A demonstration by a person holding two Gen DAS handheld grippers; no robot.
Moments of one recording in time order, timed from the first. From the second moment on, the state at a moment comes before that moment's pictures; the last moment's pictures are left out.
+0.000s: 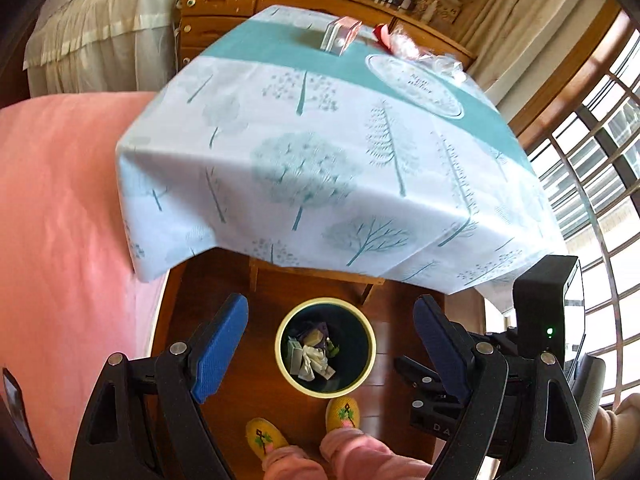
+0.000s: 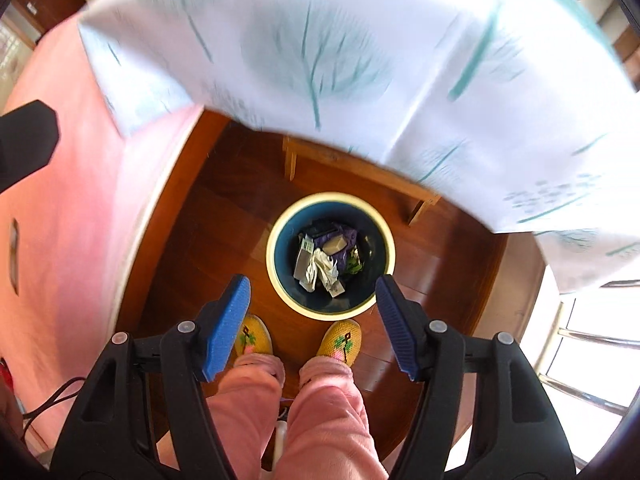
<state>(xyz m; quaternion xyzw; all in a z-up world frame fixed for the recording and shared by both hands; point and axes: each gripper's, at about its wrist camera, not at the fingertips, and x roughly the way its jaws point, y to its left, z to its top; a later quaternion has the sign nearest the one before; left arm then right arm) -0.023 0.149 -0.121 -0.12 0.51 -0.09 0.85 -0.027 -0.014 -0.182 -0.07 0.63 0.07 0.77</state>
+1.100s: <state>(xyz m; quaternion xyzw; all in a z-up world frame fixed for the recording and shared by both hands) 0.087 0.131 0.088 0.02 0.41 -0.11 0.90 0.021 -0.098 0.054 0.06 0.43 -0.06 0.90</state>
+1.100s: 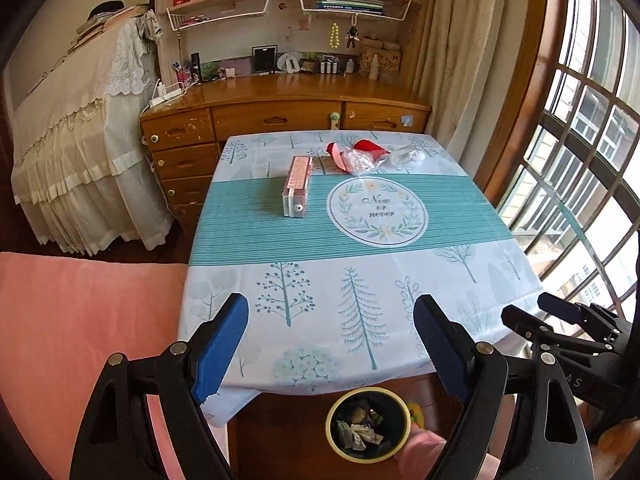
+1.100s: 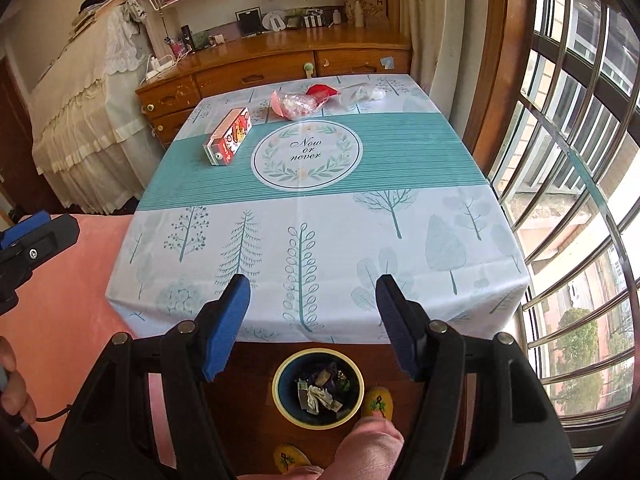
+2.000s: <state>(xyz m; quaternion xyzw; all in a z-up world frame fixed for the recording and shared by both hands) 0.478 0.047 -0.047 0.02 0.55 0.06 0.83 0.422 -0.206 -0.011 -0.05 0.47 0.16 0.87</state>
